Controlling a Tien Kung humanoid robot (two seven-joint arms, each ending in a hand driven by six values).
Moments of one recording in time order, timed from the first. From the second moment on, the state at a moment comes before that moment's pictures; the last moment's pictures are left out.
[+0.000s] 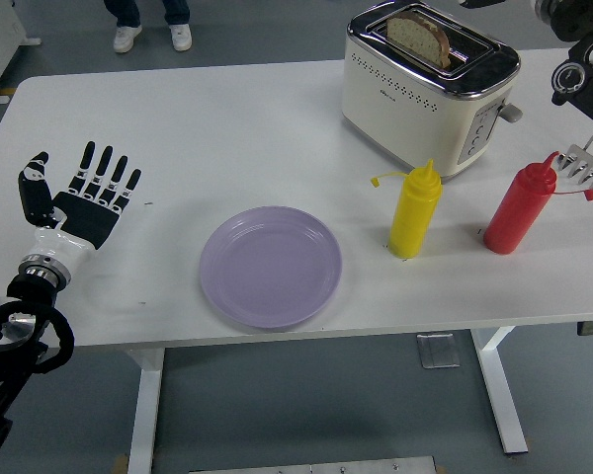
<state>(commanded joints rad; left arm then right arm) -0.25 0.37 -1.14 -1.53 -0.27 0.28 -0.16 1.24 -0.48 0.56 1.12 -1.30 -0.16 -0.42</state>
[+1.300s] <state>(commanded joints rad) -0.26 0.39 -1.13 -1.53 -0.27 0.29 -0.16 1.43 -0.25 0.14 0.75 -1.17 -0.17 -0.49</state>
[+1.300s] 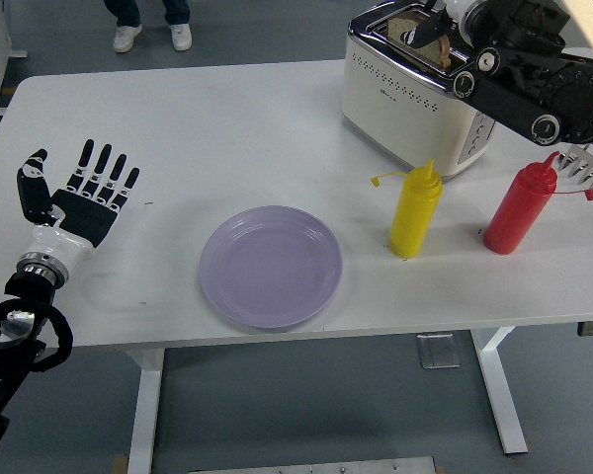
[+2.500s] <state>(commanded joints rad) -0.26 0.39 -1.13 -1.53 -0.28 0.29 -0.17 1.40 -0.24 0.12 0.78 -1.20 -0.28 -0.50</state>
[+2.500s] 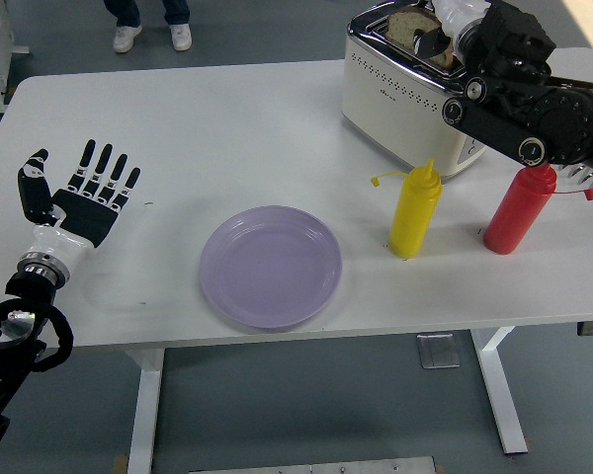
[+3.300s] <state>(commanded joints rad) -0.26 0.38 -1.14 -1.53 -0.28 0.29 -0.17 1.39 -0.33 0.33 0.91 -1.33 -0.34 -0.48</state>
